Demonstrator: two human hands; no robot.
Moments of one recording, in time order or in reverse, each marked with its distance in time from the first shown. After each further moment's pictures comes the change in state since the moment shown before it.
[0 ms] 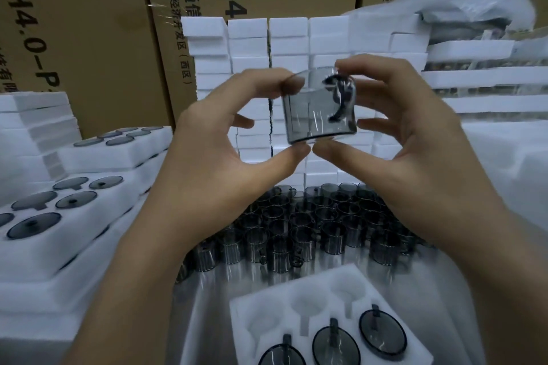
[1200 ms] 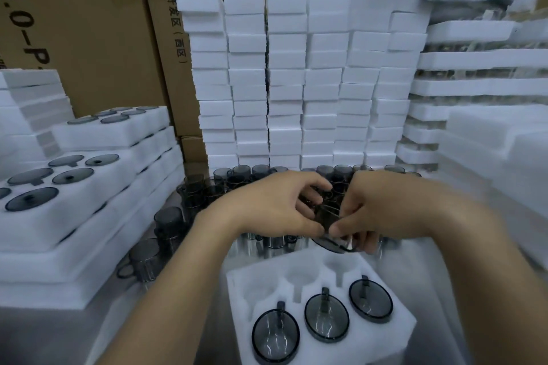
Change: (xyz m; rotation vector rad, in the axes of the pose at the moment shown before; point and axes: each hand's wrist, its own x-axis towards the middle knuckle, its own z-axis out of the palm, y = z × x) left_hand -0.025 -0.049 0.080 -0.144 -0.891 -0.533; right_hand -0.019 0.044 0.004 -0.432 -0.974 0.739
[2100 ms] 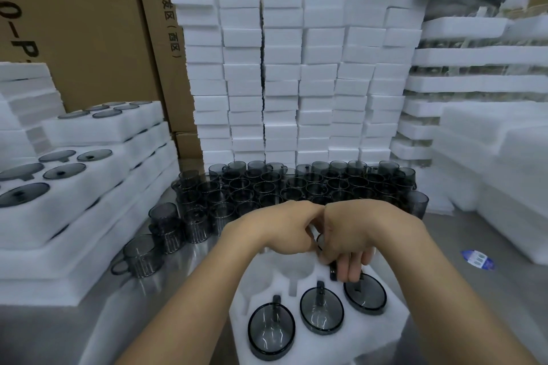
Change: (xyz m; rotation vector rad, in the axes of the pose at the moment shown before) left_hand 0.035 -0.028 0.044 0.218 -0.169 0.002; right_hand 0.043 -0.001 0.045 0.027 -0.327 0.200
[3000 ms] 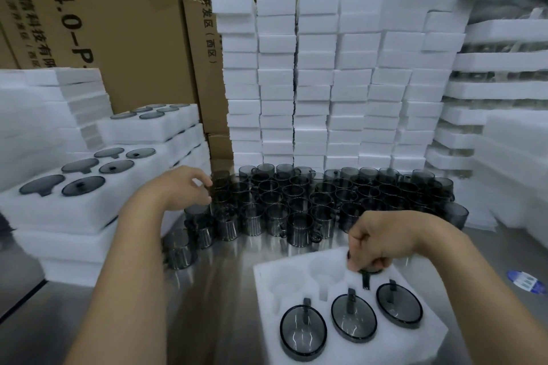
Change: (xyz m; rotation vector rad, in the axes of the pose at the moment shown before) left_hand -0.127 -0.134 -0.092 -0.152 0.376 -0.723; right_hand 0.022 0.027 -0.007 0.118 0.000 -0.221
